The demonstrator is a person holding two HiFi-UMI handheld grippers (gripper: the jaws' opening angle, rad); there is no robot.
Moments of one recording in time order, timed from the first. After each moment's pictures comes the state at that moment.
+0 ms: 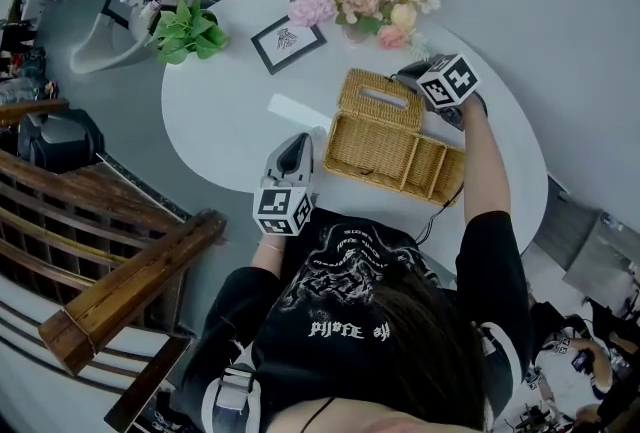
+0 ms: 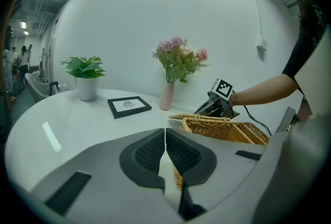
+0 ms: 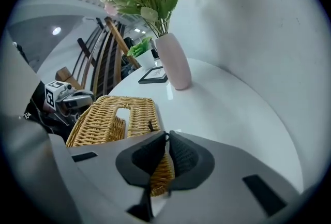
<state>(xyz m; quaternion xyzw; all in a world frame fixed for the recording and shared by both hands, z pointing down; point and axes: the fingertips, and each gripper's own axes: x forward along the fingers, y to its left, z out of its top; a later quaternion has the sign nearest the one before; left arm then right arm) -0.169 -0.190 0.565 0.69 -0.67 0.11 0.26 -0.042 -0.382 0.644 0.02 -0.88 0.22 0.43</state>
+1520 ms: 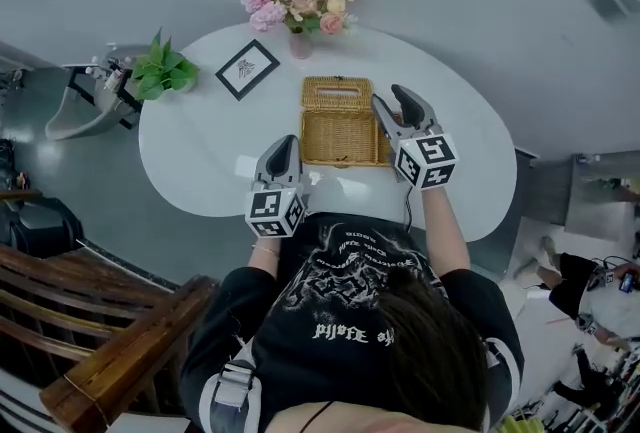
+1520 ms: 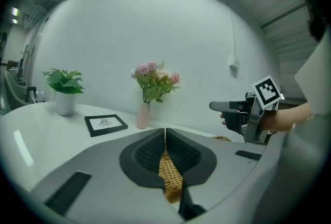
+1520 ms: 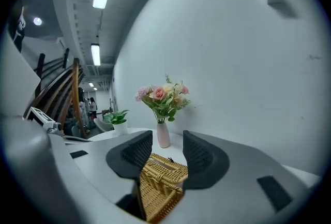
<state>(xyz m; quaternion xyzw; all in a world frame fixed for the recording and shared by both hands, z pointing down) -0.130 -0.163 0.506 0.77 -0.61 0.02 0.19 0.037 -0.263 0.454 0.42 -0.90 0.11 0.09</state>
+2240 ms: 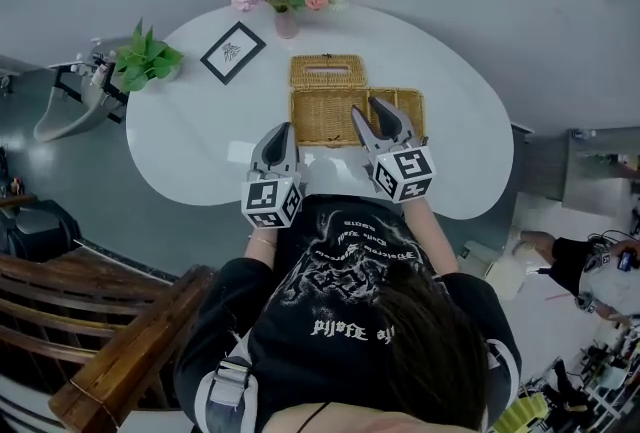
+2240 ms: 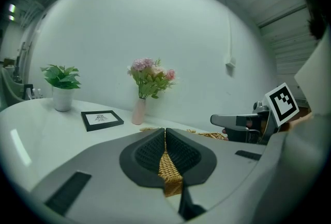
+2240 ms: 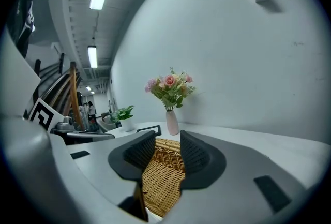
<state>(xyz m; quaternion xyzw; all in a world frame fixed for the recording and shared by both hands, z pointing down) -0.117 -0.155 0.515 0.78 -0.59 0.03 0.19 0.022 -0.202 0.494 0.43 -0.89 0.15 0.08</state>
